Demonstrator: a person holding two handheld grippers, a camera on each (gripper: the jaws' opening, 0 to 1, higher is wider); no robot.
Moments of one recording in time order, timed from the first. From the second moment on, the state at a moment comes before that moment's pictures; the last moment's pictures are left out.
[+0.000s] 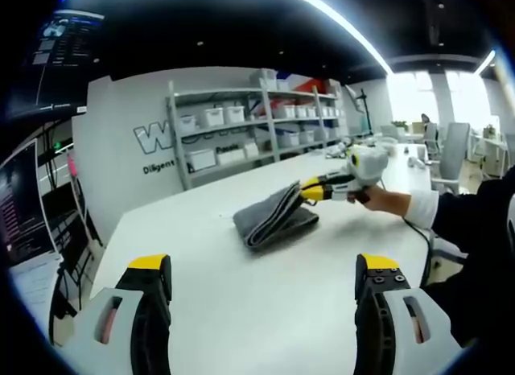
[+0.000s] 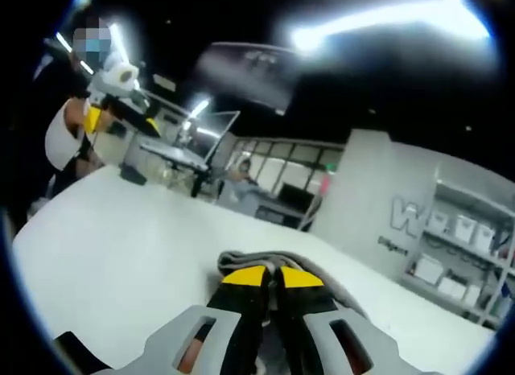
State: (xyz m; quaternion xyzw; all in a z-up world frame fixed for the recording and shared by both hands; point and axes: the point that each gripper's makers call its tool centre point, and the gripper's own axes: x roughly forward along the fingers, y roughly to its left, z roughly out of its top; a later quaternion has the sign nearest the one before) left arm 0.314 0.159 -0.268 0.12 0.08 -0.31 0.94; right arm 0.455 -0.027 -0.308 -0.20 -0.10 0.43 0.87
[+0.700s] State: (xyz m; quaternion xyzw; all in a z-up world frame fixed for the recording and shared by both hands) left arm 0.319 0.157 -0.270 0.13 0.08 -0.31 0.94; right arm 0.443 -0.017 -0.310 -0.21 -0.10 0.46 0.86
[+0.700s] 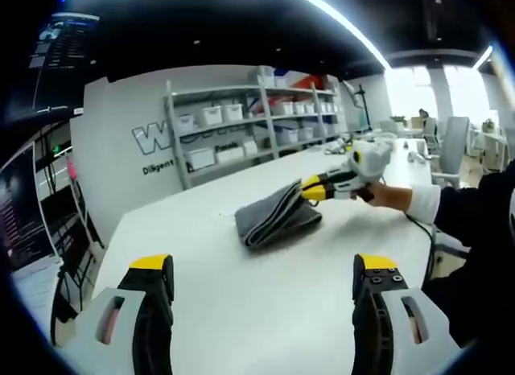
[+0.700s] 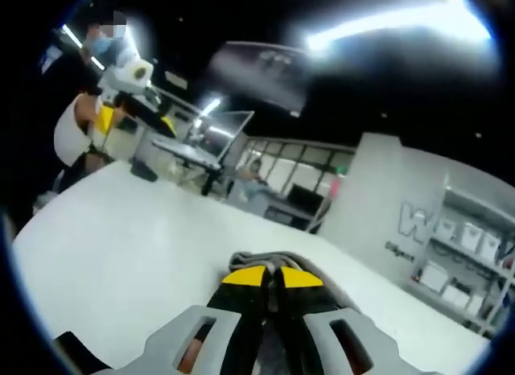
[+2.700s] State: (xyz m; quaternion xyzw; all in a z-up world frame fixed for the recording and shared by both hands) left arm 0.337 0.155 -0.293 0.14 0.10 -0.31 0.93; right arm 0.412 0.014 -0.318 -0.22 -0.10 0.51 0.83
